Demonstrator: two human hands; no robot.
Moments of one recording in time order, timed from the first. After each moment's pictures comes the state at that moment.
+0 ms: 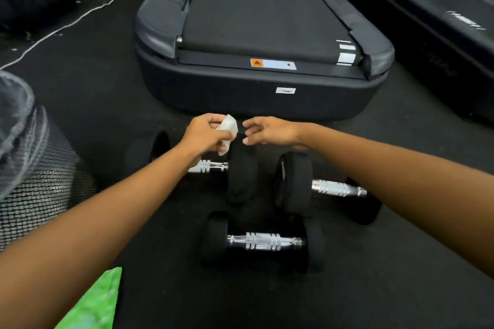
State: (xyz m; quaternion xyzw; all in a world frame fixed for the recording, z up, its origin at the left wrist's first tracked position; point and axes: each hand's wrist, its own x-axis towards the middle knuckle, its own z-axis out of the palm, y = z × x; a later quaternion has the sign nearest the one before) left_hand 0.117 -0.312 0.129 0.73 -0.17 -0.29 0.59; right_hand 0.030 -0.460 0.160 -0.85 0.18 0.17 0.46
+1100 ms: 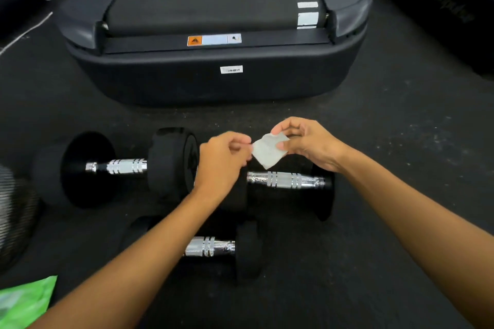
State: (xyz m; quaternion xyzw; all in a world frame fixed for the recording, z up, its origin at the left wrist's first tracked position) left_hand -0.031 -0.443 0.108 0.80 -0.22 -0.17 0.53; right_hand -0.105 -0.620 0.099 -0.70 0.20 -0.02 0.68
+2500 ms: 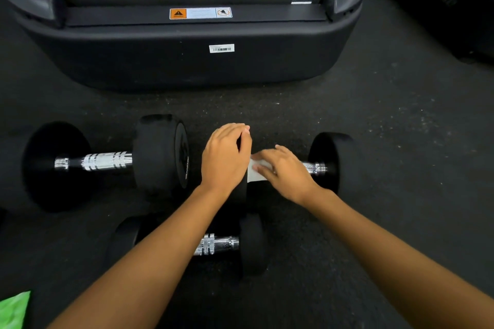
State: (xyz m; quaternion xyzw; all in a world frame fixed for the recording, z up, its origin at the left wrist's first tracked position) left_hand -0.016 -0.456 0.048 0.85 -0.35 -0.02 0.39; right_hand -0.115 -0.564 0.020 -0.96 0.14 -0.03 0.26
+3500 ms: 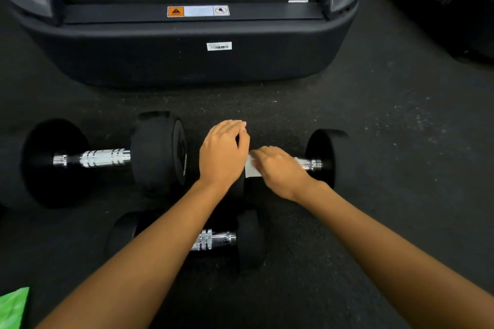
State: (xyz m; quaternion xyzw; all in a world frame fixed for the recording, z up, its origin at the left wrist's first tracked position) left_hand -0.016 -0.457 0.045 0.86 -0.36 0.00 0.37; right_hand -0.111 -0.557 0.025 -0.98 0.12 0.03 0.15
